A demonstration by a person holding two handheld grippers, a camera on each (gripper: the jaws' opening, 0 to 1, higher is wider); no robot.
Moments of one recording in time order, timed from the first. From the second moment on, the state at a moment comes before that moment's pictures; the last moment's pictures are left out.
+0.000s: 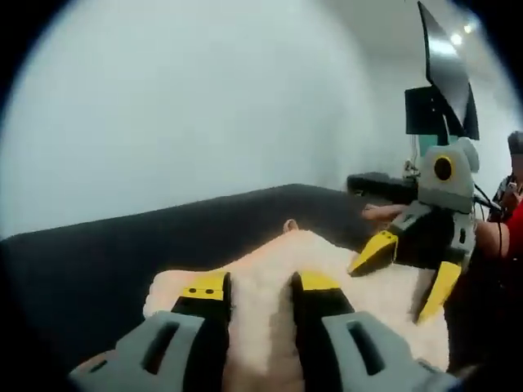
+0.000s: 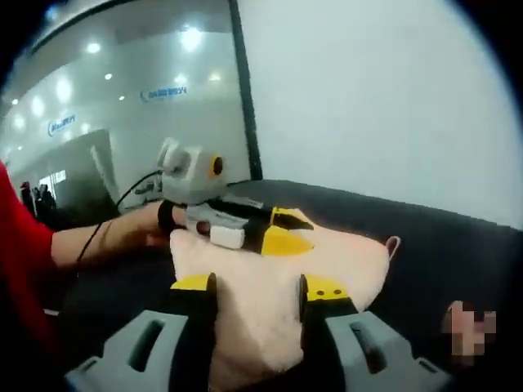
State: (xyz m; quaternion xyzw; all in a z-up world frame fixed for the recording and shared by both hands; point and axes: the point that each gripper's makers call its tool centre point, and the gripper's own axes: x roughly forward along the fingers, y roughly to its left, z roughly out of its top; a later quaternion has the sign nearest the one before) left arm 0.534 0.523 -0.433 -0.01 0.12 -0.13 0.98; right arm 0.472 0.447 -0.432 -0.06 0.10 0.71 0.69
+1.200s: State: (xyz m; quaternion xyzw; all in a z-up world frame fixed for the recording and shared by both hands) left arm 0.447 0.487 -0.426 0.06 0.15 -0.28 0.95; right arm 0.473 0.422 -0.412 -0.05 0.10 0.74 0.66
